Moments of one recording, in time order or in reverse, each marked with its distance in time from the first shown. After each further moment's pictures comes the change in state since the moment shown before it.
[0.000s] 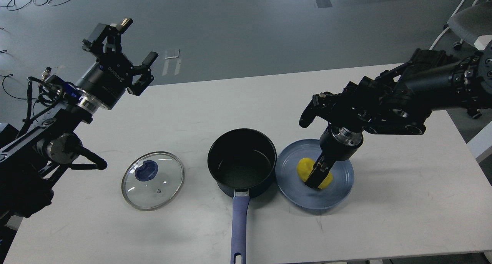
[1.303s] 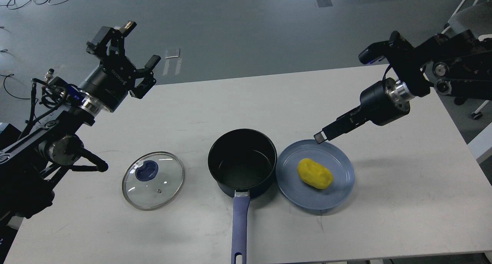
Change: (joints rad) left arm -0.003 -0.002 0.014 0.005 0.001 0.001 0.002; right arm 0.079 -0.415 0.194 0.226 0.067 0.051 0.000
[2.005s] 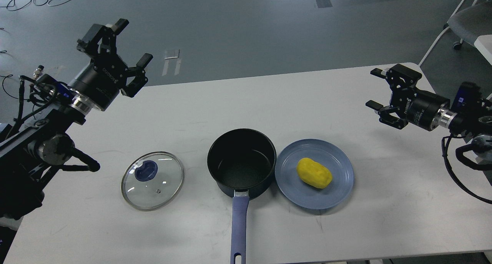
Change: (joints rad) left arm -0.001 0.027 0.019 -0.005 0.000 0.003 -0.002; right arm -0.819 -0.193 0.818 -0.350 0.747 0.000 0.000
